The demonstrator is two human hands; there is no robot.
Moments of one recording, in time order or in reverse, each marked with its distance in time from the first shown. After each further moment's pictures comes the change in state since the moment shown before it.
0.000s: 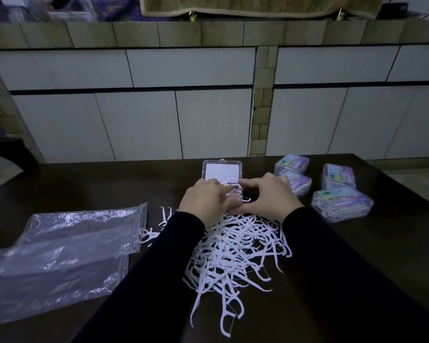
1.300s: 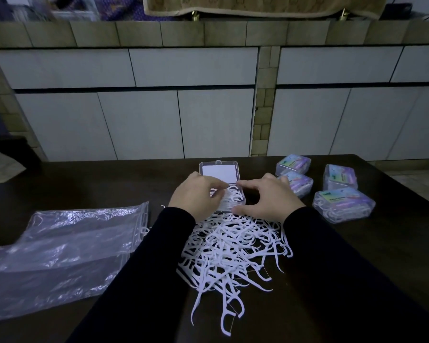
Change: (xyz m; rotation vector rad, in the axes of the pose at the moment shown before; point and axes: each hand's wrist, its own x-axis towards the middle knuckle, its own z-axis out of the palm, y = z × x) left_hand 0.005 -0.024 0.002 -0.075 0.135 -0.002; right_hand -0.004 -0.008 -0.006 -0.090 -0.078 0.006
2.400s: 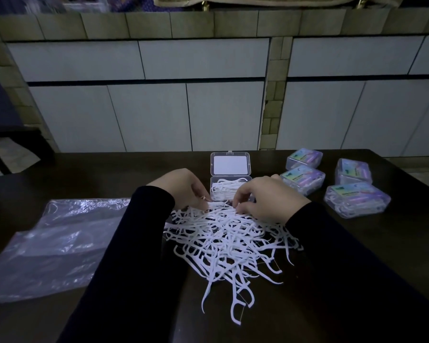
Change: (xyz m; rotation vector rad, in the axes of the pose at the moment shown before) left_hand -0.015 -0.016 -0.059 -0.082 -0.429 -0.215; right_hand -0.014 -0.033 -0.003 -0.045 -0.081 -0.248
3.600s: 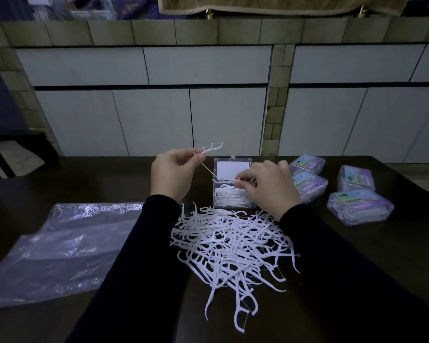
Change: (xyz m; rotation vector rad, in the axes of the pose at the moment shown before) left_hand 0.015 0.000 0.005 -0.722 0.797 0.099; right_hand 0.026 0.008 0.004 -0.108 0.449 0.027
